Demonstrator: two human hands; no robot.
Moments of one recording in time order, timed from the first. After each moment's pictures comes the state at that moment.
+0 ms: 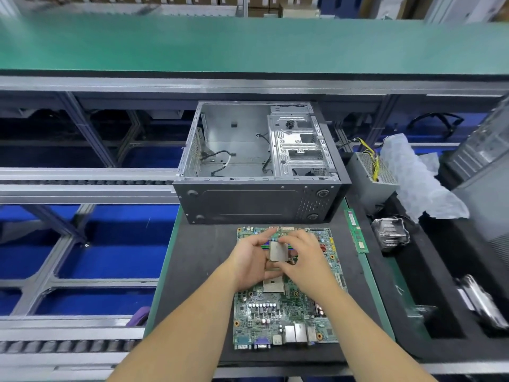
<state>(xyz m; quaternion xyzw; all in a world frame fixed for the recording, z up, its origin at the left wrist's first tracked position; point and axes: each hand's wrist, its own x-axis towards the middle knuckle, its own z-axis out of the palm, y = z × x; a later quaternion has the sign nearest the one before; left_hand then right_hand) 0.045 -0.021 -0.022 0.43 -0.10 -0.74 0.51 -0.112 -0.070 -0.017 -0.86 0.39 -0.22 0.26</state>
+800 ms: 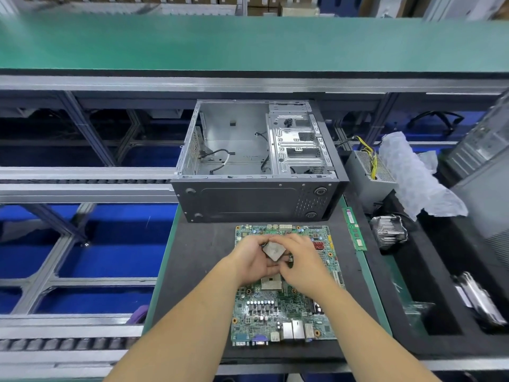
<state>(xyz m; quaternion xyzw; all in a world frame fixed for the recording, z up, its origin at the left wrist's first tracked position) 0.036 -0.029 -0.015 0.48 -0.06 -0.73 0.48 -0.114 -0.068 -0.018 -0.85 0.37 -0.16 0.32</state>
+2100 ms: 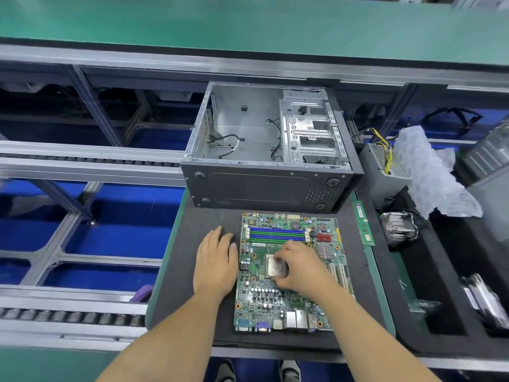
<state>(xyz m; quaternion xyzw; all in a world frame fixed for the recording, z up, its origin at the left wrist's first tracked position) 0.075 0.047 -0.088 0.86 -0.43 -0.12 0.23 -0.111 -0.063 -0.042 -0.92 0.33 0.04 0.20</state>
